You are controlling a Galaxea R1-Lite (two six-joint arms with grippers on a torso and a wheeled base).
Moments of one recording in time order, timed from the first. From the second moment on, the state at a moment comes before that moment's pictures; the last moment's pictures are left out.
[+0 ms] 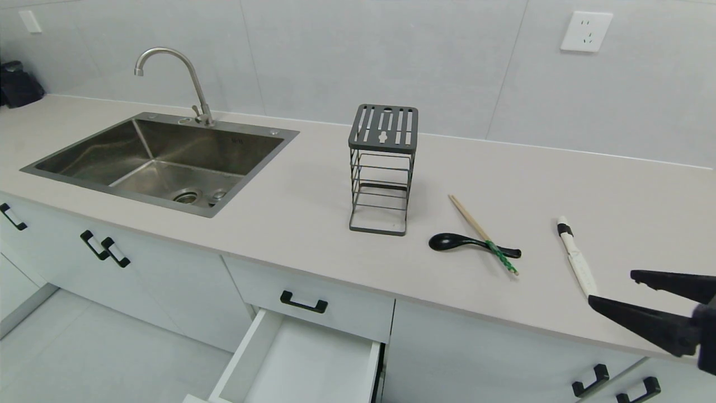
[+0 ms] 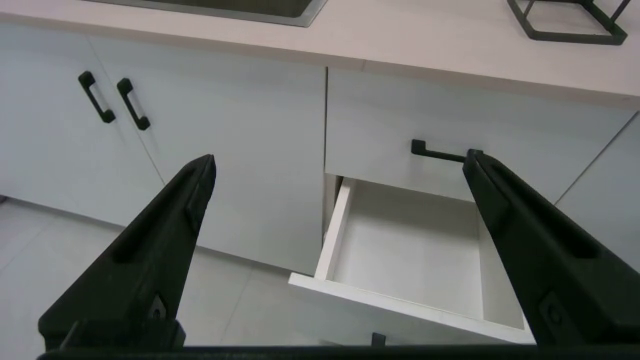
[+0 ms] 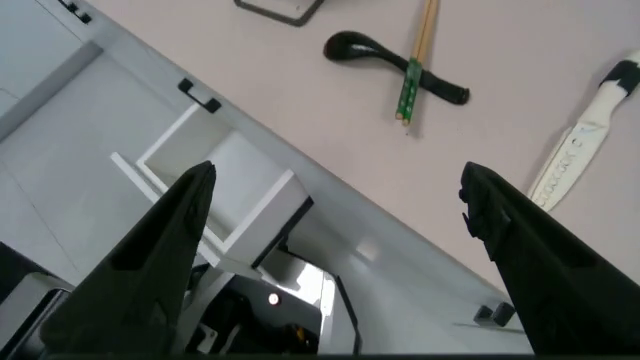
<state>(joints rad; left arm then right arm) 0.00 0.00 0.00 0.00 -0.02 0.00 0.28 1.04 -0.54 -0.04 0.20 0.06</state>
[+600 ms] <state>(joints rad) 0.00 0.00 0.00 0.00 -0.02 0.00 0.31 1.37 -0.56 -0.18 0.12 0.05</state>
